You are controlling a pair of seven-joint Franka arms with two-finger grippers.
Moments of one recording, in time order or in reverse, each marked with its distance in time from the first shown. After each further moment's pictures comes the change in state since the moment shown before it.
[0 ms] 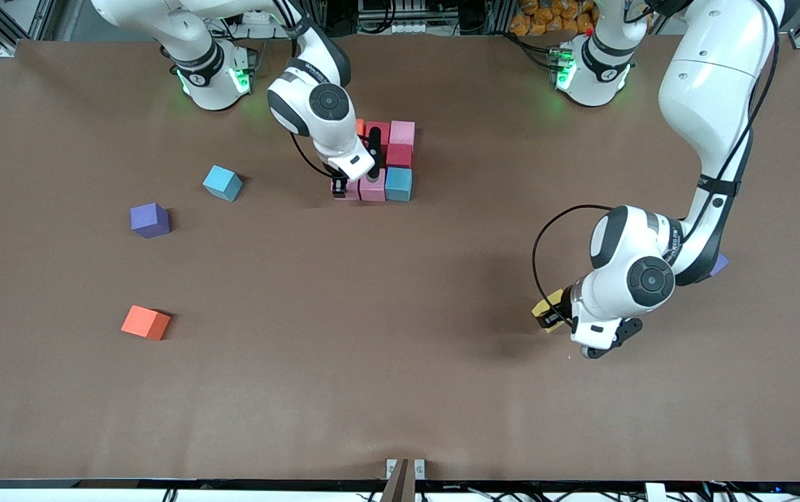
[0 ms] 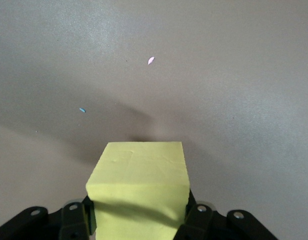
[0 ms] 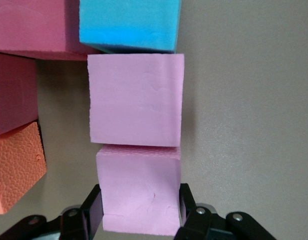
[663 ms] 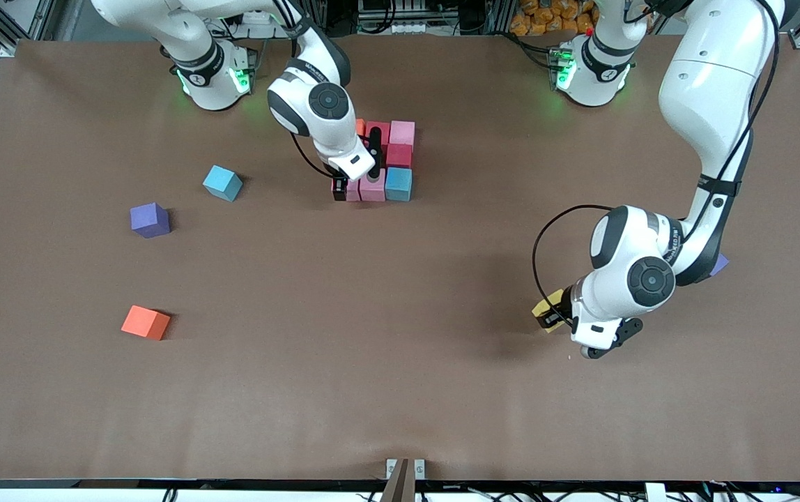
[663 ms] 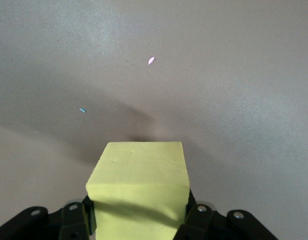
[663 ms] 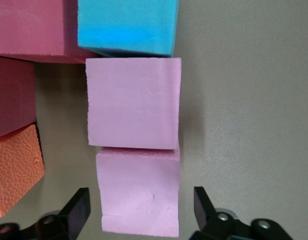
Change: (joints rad) left arm 0.000 0.000 0.000 0.000 0.000 0.000 0.000; right arm 0.000 0.000 0.000 -0.001 -0.003 0.011 0.003
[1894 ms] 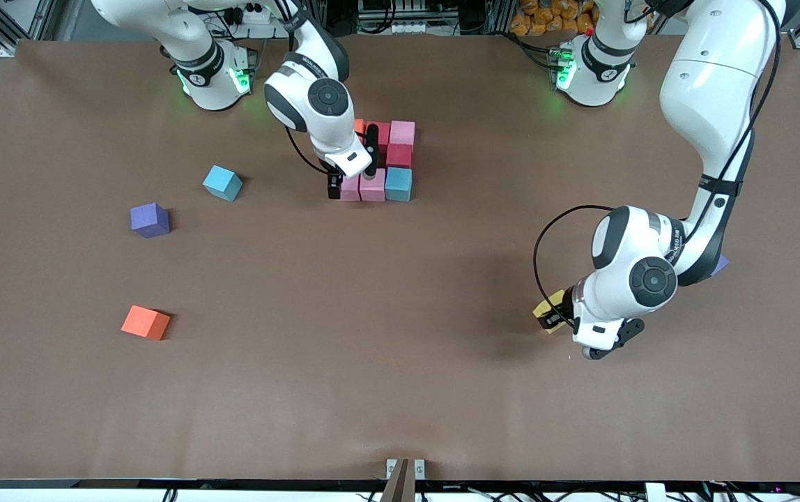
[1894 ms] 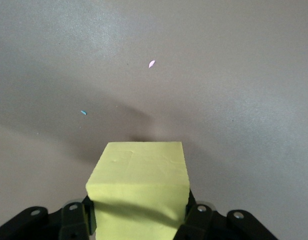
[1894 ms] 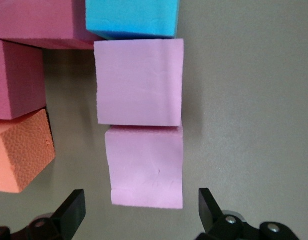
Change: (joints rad) left arm 0.003 -0.001 0.000 0.005 0.000 0.000 0.000; right arm -0.001 -0.049 -0.001 -0.001 0.000 -0.088 0.012
